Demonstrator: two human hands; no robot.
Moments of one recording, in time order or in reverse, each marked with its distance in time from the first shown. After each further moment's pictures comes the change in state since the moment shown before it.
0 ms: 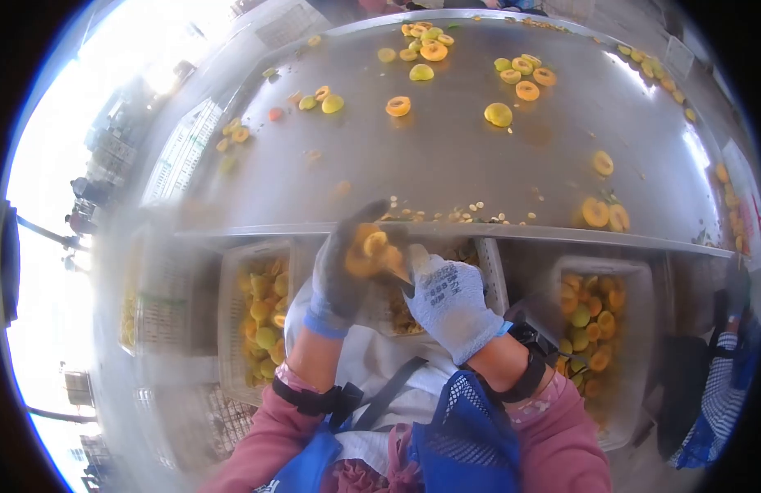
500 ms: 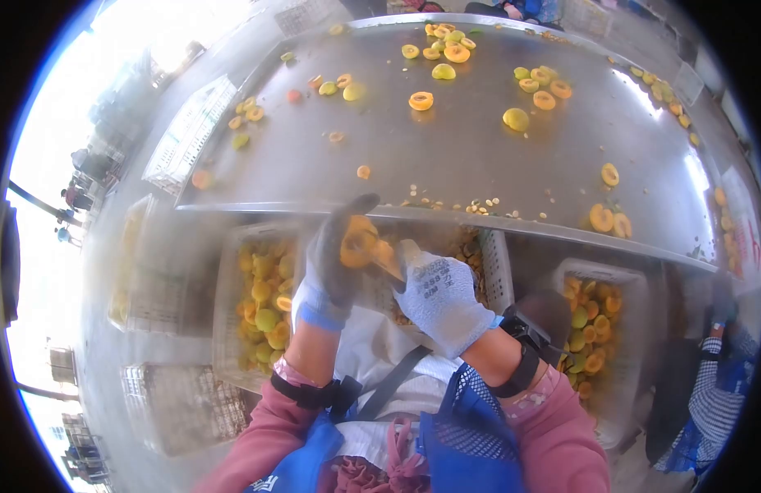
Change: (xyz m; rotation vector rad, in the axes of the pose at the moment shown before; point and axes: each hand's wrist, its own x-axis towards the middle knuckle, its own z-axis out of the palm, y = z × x) left_hand -0.029 0.023 -0.032 0.219 0.162 0.121; right_hand -0.002 -0.043 0.017 0.017 0.060 -0.131
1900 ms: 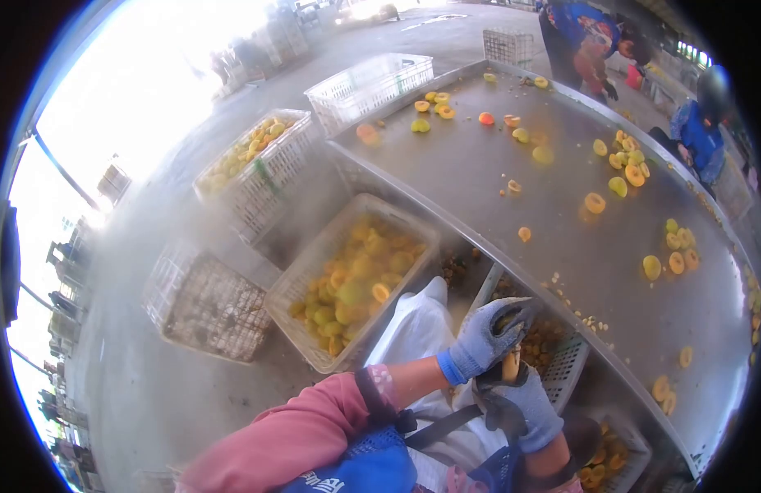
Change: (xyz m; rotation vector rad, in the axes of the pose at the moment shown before) left_hand -0.040 -0.033 -0.002 0.328 0.217 0.051; right_hand -0.007 -0.028 -0.008 1.056 -0.705 0.339
